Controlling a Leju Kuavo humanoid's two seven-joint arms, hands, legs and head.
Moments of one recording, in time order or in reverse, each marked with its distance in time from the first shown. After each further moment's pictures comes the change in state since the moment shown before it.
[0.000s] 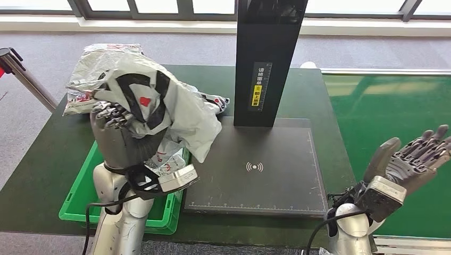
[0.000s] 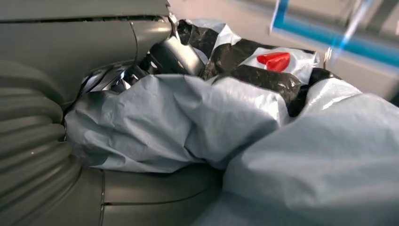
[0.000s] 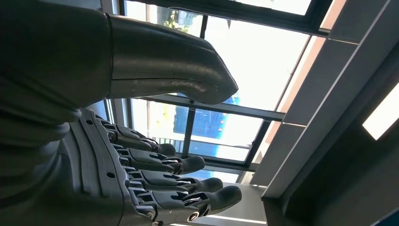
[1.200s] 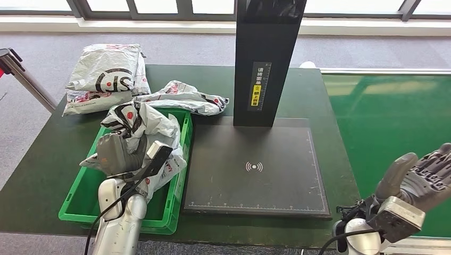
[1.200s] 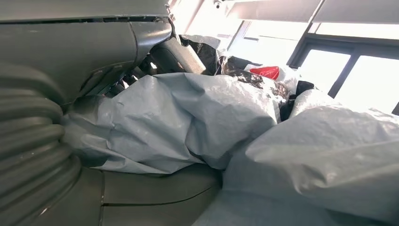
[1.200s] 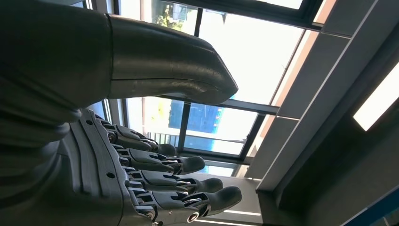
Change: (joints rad) left arm 0.027 0.007 0.347 0.443 -0.185 -0.004 0.343; right arm 0.099 -0.026 0.000 -0.120 -0.020 0.000 0.000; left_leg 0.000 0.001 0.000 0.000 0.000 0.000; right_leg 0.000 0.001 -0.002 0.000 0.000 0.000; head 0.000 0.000
